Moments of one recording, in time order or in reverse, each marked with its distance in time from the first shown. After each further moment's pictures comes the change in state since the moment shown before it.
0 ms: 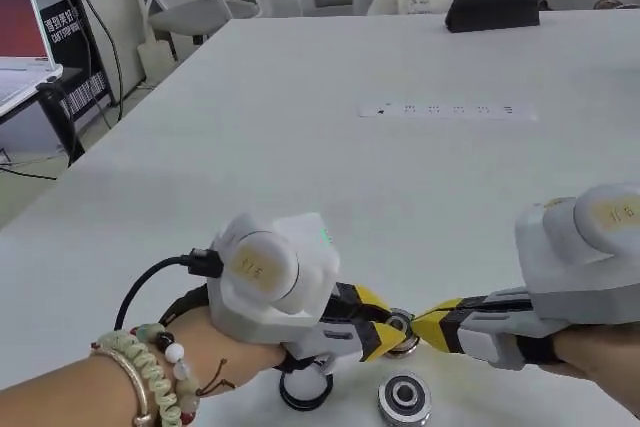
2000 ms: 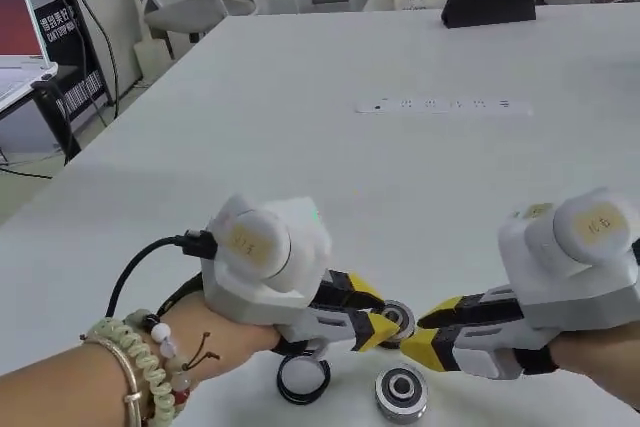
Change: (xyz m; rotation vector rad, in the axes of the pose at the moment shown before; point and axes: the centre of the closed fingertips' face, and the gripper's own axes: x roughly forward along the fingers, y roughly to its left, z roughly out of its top) left arm -0.001 0.007 -0.001 -0.015 0.017 -0.015; right arm 0.010 -0.001 -0.016 -0.125 0.062 0.031
